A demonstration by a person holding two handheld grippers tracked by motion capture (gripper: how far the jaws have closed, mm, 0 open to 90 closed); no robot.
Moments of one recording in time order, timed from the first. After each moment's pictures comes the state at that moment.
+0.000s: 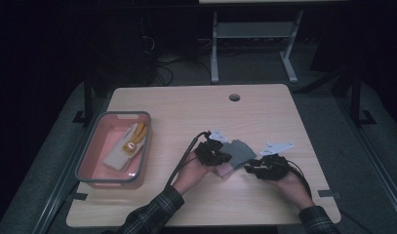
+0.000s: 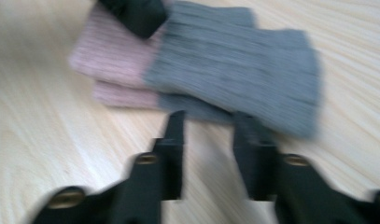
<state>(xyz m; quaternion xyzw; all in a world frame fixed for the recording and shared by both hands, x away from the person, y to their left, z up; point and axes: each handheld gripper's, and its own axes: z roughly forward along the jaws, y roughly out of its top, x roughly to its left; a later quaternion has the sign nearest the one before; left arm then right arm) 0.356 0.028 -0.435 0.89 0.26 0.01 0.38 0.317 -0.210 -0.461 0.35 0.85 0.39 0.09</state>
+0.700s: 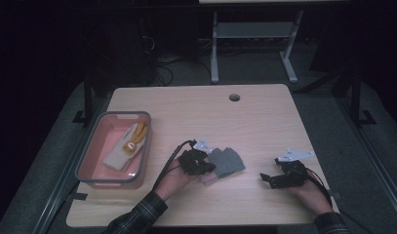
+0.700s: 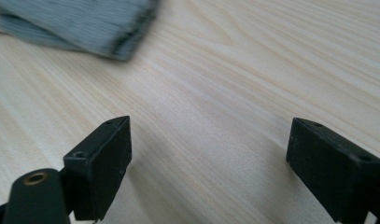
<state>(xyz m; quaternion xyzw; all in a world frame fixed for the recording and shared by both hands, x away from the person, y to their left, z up) 0.334 0.079 -0.437 0.91 0.24 0.01 0.35 0.300 -0.258 -0.479 0.40 0.83 0.37 0.14</state>
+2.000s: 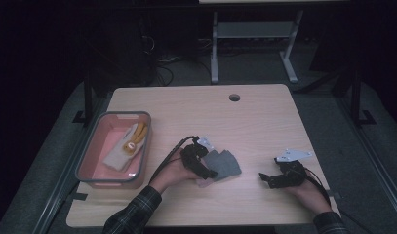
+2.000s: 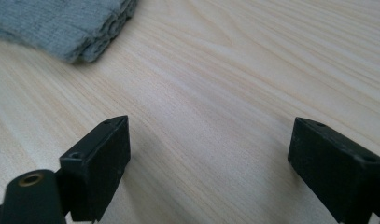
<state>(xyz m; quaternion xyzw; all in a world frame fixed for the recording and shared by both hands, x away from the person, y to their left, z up) 0.366 0.073 -0.456 0.93 0.22 -0.01 0.31 0.302 -0.256 -0.482 0.40 0.83 0.36 0.15</state>
